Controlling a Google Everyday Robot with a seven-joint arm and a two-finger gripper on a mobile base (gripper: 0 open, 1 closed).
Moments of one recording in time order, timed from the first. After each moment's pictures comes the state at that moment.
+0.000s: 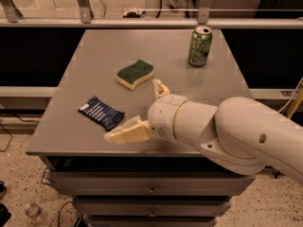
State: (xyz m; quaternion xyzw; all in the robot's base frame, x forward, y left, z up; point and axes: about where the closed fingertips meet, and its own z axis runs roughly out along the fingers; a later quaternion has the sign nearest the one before) arm 0.484 0.033 0.871 -0.40 0.70 0.22 0.55
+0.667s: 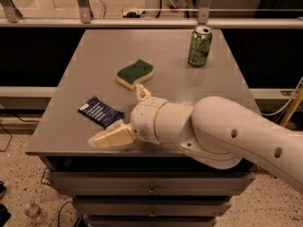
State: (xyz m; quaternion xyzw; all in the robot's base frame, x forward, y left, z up) arm 0.486 0.074 0.854 -0.41 0.70 0.25 0.53
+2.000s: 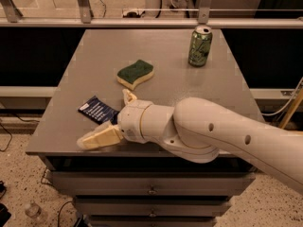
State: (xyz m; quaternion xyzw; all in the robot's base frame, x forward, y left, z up) arm 0.498 0.112 0.831 -0.41 0.70 0.29 0.51
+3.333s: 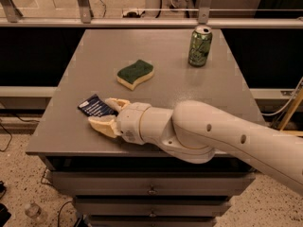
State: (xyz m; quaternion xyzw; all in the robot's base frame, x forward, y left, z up) arm 0.502 0.117 0.817 -0.41 0.69 0.31 0.51
